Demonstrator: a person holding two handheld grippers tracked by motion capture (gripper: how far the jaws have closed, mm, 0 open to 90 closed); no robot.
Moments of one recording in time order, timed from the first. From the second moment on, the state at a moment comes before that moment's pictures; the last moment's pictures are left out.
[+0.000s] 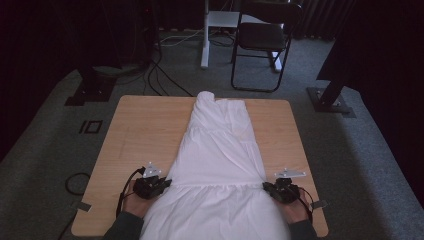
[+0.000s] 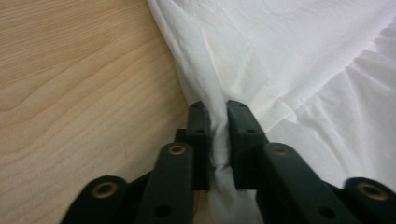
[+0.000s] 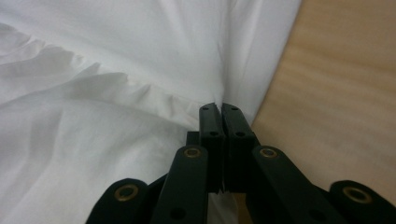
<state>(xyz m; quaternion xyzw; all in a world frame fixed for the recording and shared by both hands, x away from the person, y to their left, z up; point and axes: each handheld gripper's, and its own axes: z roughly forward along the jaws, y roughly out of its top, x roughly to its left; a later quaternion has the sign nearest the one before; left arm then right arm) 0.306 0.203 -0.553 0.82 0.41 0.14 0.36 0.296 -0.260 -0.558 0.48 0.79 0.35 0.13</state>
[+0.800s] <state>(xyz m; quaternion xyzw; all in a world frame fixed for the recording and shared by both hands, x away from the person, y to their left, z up) 0.311 0.198 -0.559 0.81 0.41 0.15 0.39 0.431 -0.194 -0.545 0.47 0.80 0.35 0.12</state>
